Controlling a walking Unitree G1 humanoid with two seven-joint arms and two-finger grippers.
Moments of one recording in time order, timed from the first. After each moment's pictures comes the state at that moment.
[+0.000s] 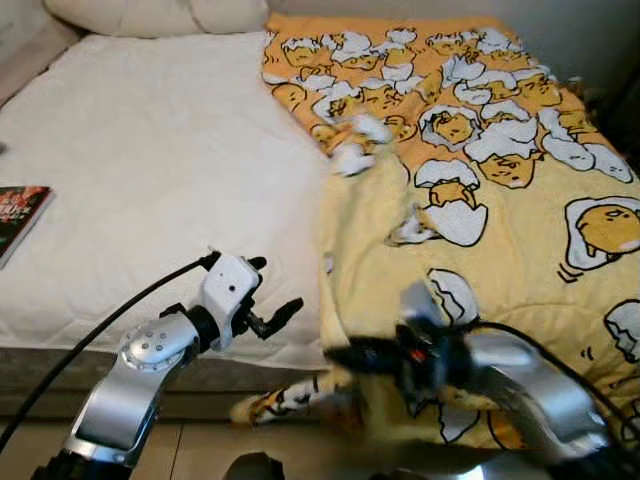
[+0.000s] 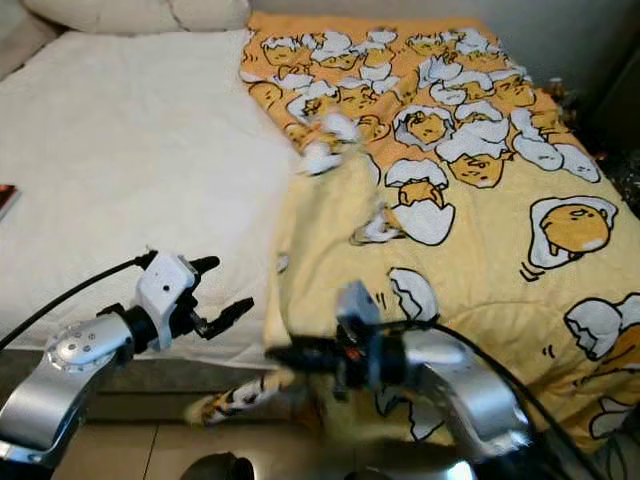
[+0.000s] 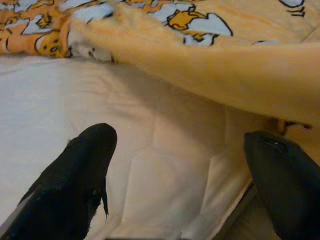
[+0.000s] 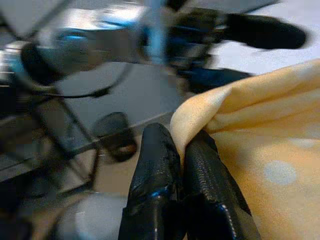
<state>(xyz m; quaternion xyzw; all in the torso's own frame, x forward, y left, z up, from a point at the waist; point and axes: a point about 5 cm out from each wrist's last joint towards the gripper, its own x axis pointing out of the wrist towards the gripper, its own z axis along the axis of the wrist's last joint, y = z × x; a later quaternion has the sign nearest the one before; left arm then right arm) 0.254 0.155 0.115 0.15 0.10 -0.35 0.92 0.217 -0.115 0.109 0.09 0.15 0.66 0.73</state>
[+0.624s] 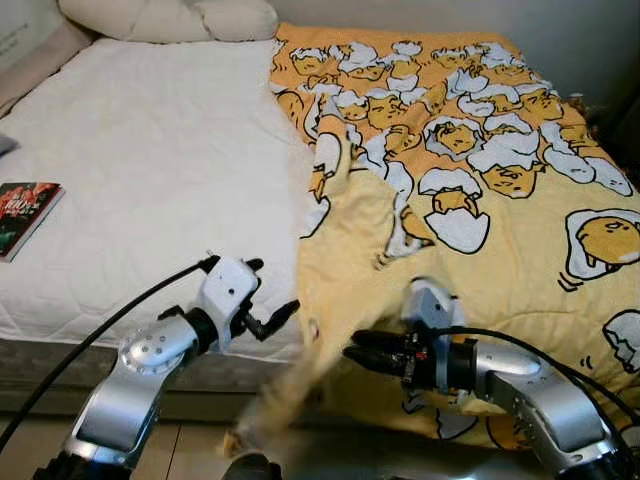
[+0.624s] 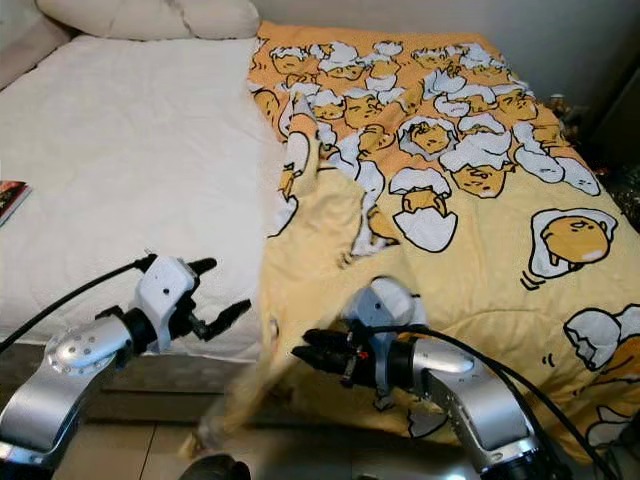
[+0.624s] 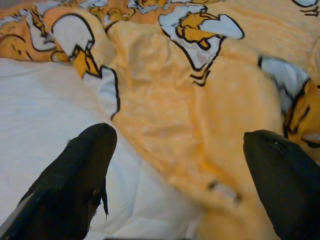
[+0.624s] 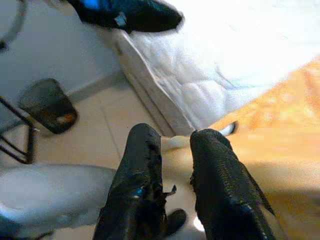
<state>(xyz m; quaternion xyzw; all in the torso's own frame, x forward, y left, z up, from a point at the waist) 0.257 0.157 0.114 0.17 0.10 -0.34 0.92 0.232 -0.132 0.081 0.00 0.21 0.53 0.82</state>
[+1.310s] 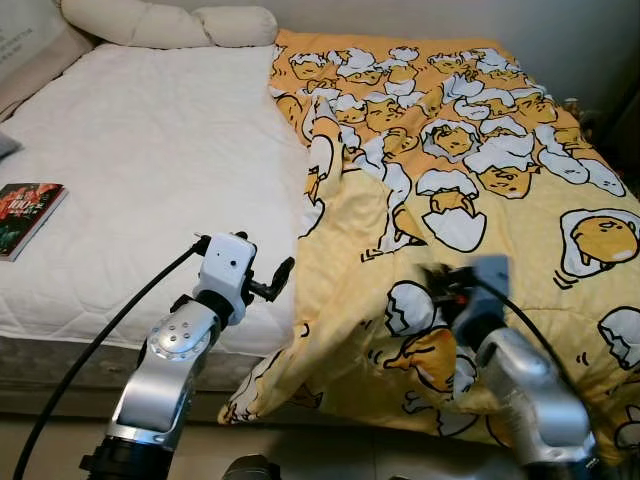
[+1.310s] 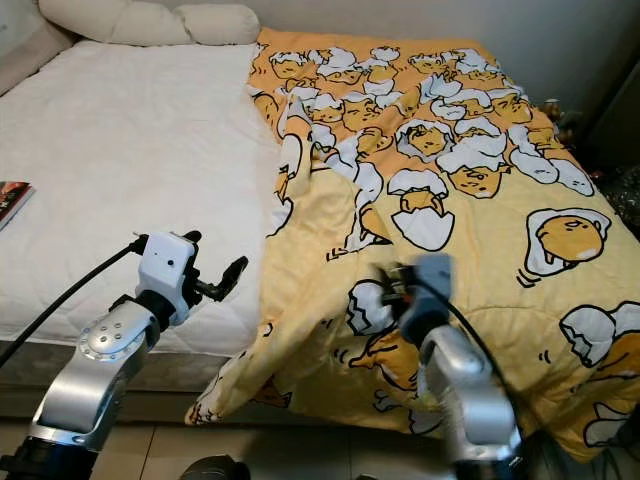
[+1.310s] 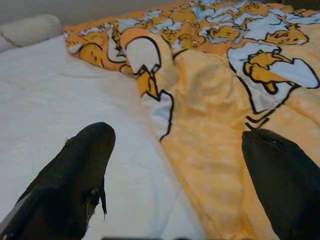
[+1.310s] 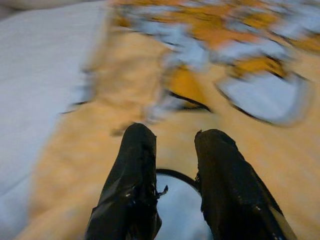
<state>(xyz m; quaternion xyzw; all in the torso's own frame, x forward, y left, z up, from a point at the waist) 0.279 0.146 0.114 0.11 0.05 -0.19 0.97 0.261 -0.175 0.074 0.07 0.13 0.03 0.99</state>
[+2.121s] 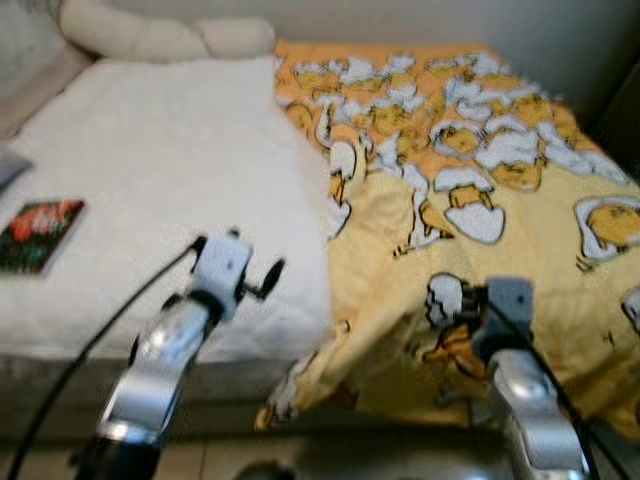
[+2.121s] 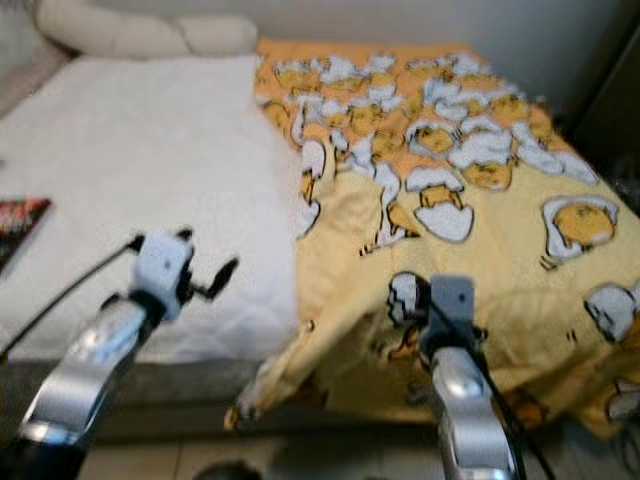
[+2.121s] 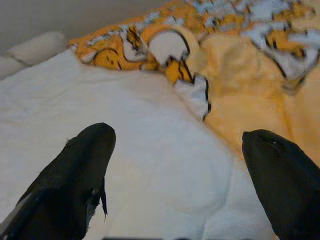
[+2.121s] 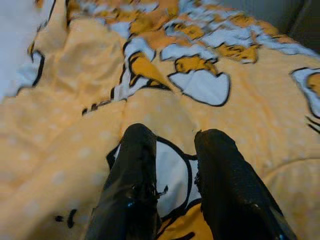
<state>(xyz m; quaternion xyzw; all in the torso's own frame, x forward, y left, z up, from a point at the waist) 0.275 0.164 0.106 0.16 0.07 -0.19 0.97 0.250 -0.188 0.065 -0.04 0.12 -0.06 0.99</state>
